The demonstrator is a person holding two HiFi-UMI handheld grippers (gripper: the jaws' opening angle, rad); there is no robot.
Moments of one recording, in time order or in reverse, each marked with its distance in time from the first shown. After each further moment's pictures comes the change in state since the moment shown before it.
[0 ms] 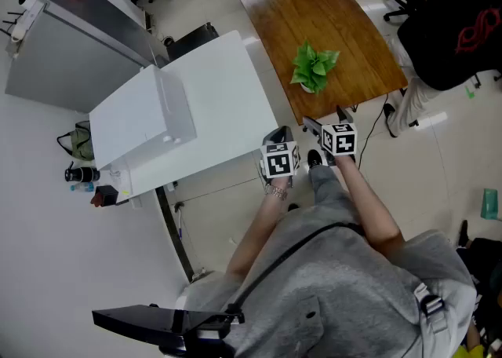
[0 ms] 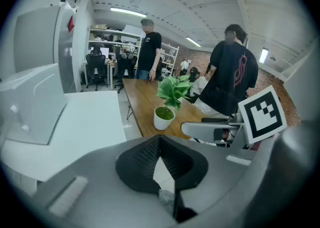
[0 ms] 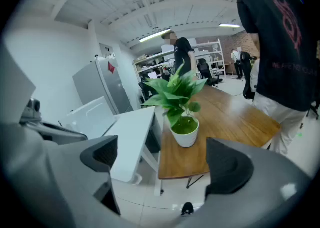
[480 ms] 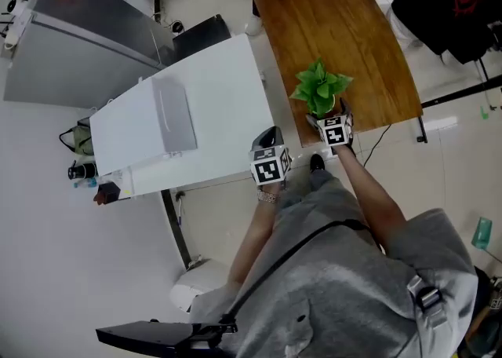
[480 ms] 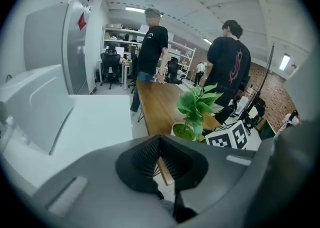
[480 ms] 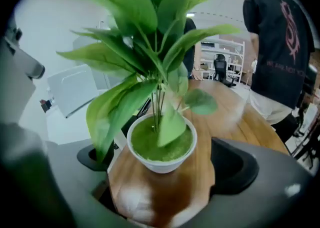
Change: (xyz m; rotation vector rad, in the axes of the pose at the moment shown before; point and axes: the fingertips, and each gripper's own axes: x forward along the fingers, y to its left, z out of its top) left arm 0.068 0.043 0.089 -0.110 -0.024 0.111; right arm 0.162 -0.090 0.023 -0.278 0.136 -0.030
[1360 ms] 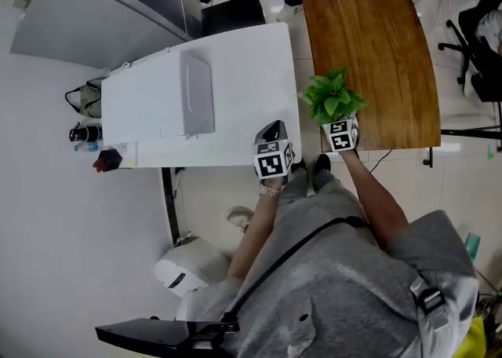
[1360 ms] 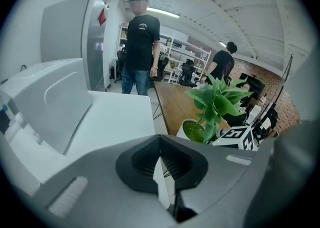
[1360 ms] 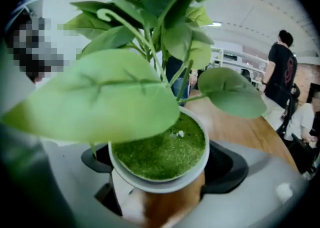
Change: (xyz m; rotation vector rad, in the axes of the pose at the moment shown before) left arm 0.000 0.087 0.015 -0.120 -0.007 0.106; right arm 0.046 0.080 0.050 -0.212 -0.070 0.139
